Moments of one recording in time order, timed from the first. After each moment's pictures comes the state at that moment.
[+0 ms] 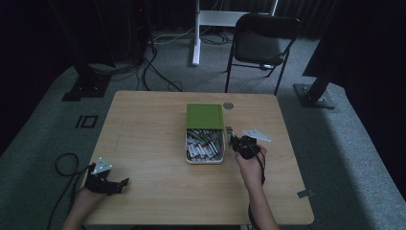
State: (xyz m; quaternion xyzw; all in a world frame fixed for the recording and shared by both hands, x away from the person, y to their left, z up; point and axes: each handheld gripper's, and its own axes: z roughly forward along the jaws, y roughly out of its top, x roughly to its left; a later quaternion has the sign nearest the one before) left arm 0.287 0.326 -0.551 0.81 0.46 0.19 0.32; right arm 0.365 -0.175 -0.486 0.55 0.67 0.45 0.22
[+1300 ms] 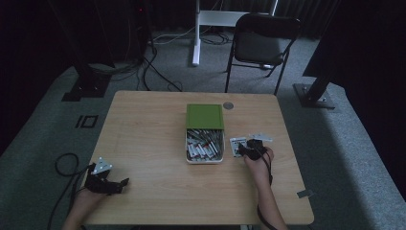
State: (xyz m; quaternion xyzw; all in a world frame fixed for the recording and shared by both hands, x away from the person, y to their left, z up) left arm 0.287 0.326 -0.551 0.81 0.46 0.19 0.32; right arm 0.397 -0.218 -0.548 0.58 0.70 0.34 0.24
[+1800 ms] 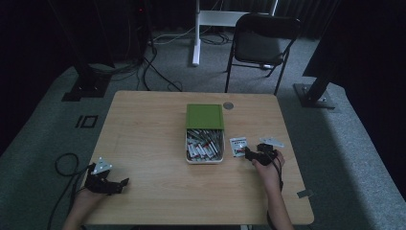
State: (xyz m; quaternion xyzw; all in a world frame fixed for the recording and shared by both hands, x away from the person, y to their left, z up) left arm 0.287 0.326 -0.551 0.81 0.46 0.19 0.32; right arm 0.378 -0.250 -0.548 0.59 0.68 0.35 0.26
